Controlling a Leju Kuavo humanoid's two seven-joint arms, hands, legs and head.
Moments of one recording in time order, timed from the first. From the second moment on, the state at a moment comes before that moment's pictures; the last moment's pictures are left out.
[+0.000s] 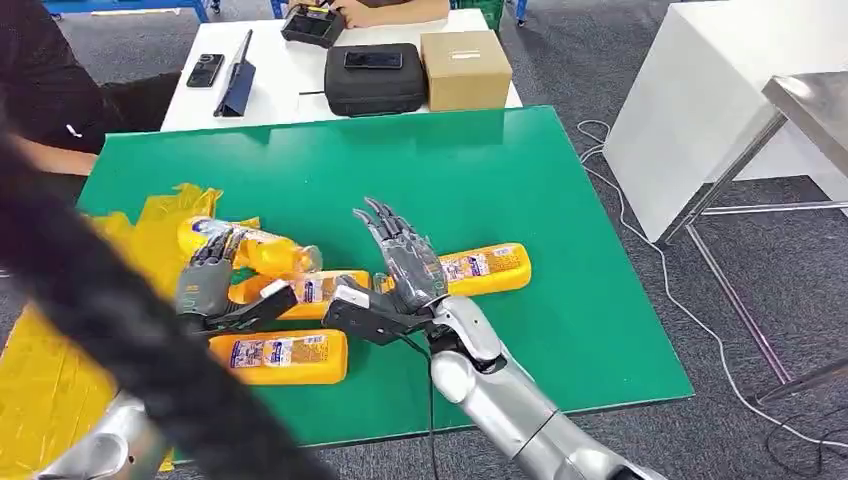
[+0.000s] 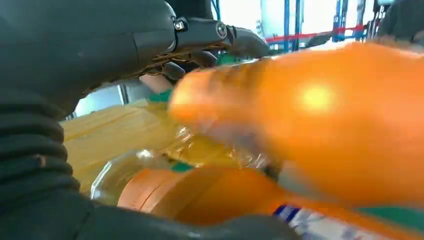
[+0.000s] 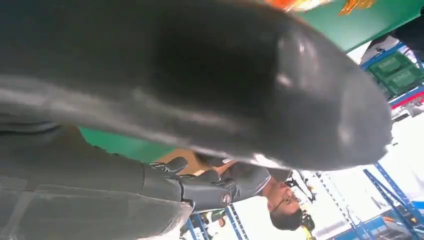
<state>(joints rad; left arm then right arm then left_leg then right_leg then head) -0.70 -0.06 -0.05 -0.36 -1.37 0.56 -0.13 -0.44 0.10 0.65 -1.20 0.76 -0.32 -0.02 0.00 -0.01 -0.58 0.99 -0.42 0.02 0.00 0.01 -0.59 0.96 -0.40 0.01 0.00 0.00</state>
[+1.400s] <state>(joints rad) -0.20 -0.19 0.09 -1.40 0.22 0.47 -0.55 -0.36 0.10 0.71 -1.15 0.77 -0.17 0.03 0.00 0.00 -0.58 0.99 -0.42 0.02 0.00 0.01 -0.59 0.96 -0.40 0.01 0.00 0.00</state>
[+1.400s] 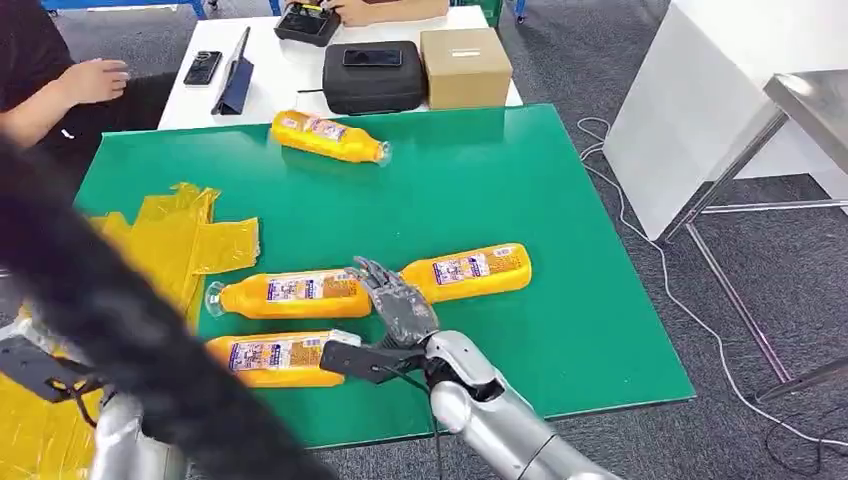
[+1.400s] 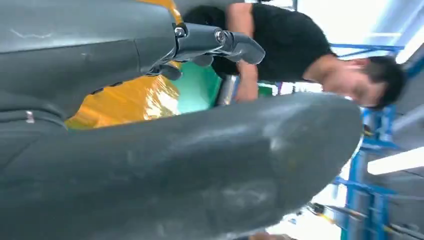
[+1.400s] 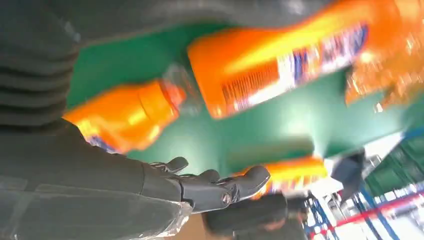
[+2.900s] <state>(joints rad) -0.12 -0.22 0.02 -1.57 0.27 0.44 -0.55 -0.34 0.22 0.87 -1.04 1.11 -0.20 0.22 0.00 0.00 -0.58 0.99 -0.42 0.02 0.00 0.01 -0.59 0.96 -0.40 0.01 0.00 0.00</state>
